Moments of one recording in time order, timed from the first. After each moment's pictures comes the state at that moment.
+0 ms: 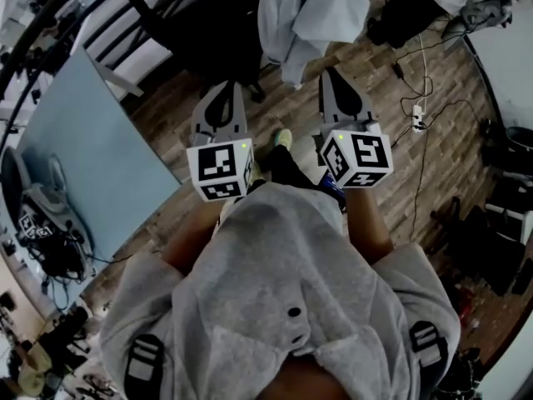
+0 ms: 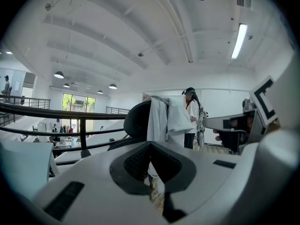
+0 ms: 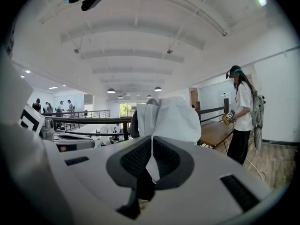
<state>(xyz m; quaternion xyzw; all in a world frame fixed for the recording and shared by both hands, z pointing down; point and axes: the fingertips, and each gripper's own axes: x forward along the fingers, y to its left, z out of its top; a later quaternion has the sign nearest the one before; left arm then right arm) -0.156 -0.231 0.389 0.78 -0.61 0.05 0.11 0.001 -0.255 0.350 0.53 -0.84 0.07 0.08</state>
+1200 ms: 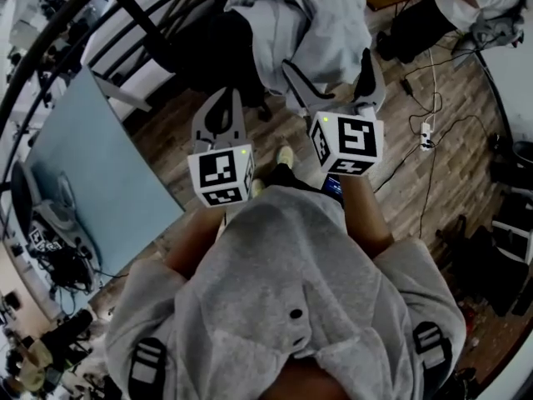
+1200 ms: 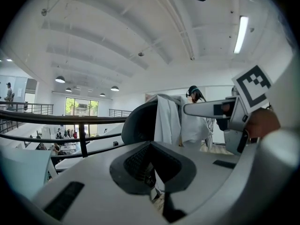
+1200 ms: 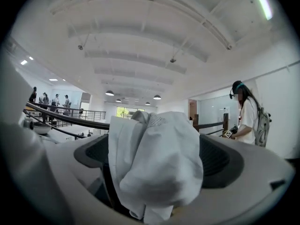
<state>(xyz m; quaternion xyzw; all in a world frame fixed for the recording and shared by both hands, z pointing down) -0.145 -0.311 0.381 0.76 -0.63 0.06 0.10 -0.002 -0.372 0.310 0.55 -0.83 -0.01 0.06</state>
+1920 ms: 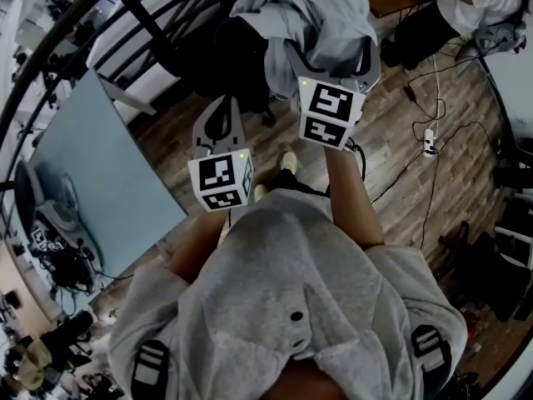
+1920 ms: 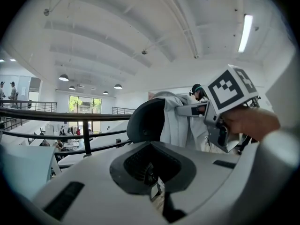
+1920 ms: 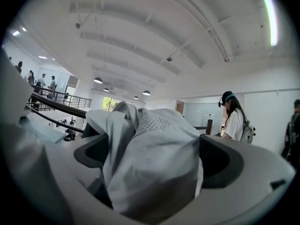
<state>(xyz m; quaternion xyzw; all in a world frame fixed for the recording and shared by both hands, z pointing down) -0.162 -0.304 0.400 0.75 -0.65 0.07 0.12 -0.005 -0.421 0.316 0.63 -0.77 -0.04 0.12</state>
